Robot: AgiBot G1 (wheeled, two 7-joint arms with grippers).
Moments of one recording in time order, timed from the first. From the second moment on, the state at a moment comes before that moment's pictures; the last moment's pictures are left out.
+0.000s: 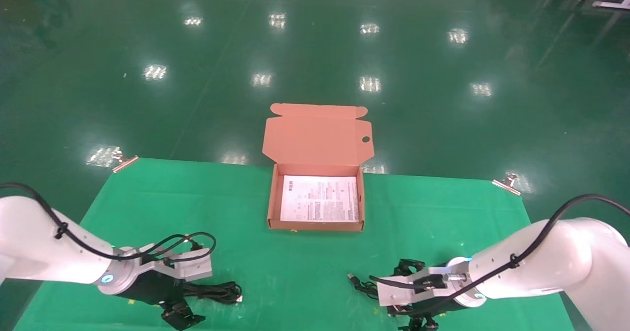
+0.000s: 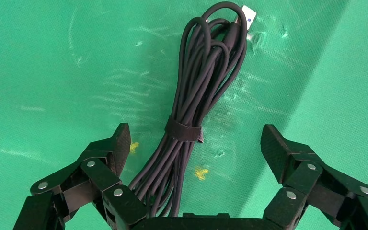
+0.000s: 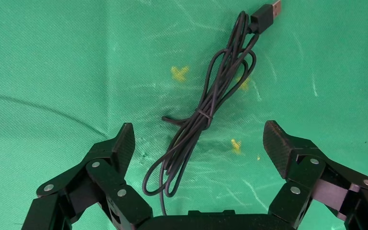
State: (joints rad) left arm -1.43 1.12 0.77 -0.49 1.95 1.16 -0.13; right arm 1.36 -1.10 -0.89 0.86 -2.02 -1.15 0.10
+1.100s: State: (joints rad) left arm -1.43 1.12 0.77 -0.51 1.95 1.16 -0.13; right arm 1.36 -1.10 -0.88 0.87 -2.02 -1.15 0.10
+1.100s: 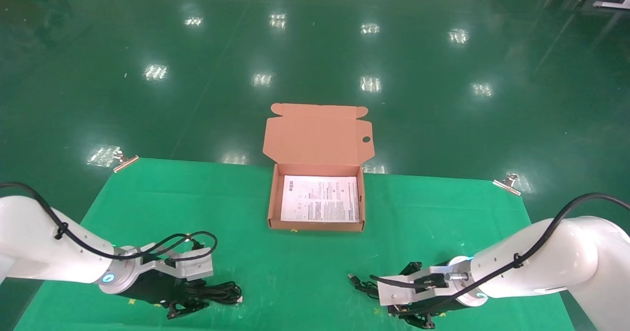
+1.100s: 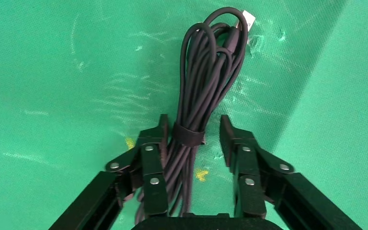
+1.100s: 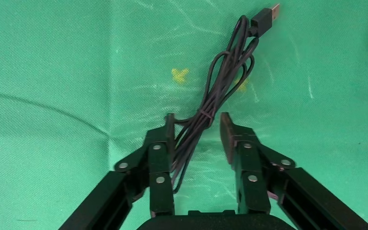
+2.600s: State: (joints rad) left arm -1.63 1.07 0.71 -0.97 2.07 1.00 -0.23; right arm 1.75 -1.12 -0.68 0.96 -1.96 -0.92 0.16
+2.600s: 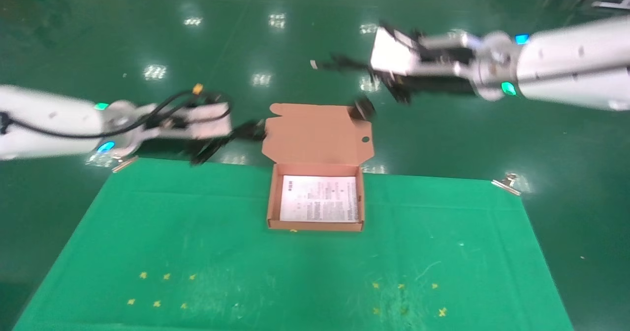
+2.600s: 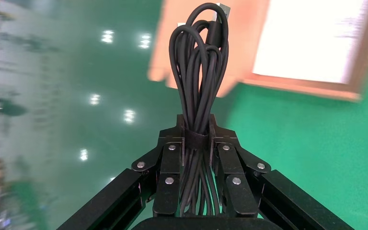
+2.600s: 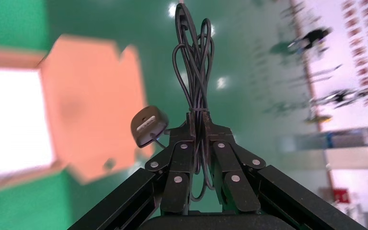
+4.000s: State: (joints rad) left arm -1.68 1.01 0.70 -1.04 2.28 0.95 -0.42; right arm 1.77 -1.36 -0.74 0.59 -1.70 -0.80 -0.15
